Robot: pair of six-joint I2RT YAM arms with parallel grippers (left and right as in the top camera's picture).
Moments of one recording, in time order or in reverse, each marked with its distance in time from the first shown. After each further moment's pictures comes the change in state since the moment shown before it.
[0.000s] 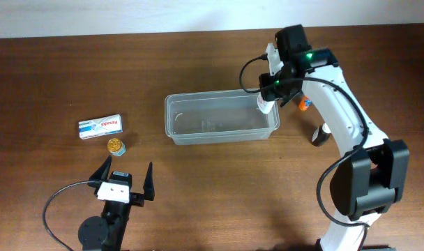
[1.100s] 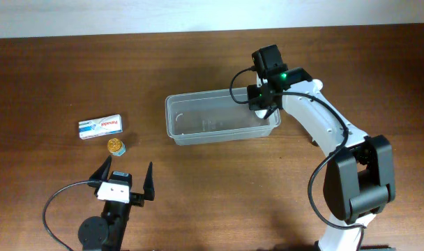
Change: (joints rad) left arm 0.000 0.000 0.000 0.000 0.000 0.000; right arm 0.103 -0.003 -0.164 0.211 0.200 0.157
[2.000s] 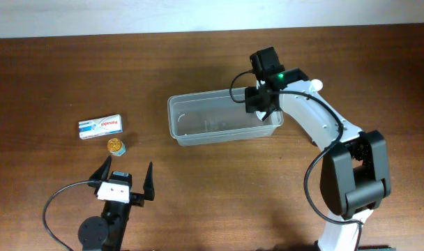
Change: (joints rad) left arm 0.000 0.000 0.000 0.000 0.000 0.000; right arm 0.002 0.036 0.010 -0.029 0.003 0.055
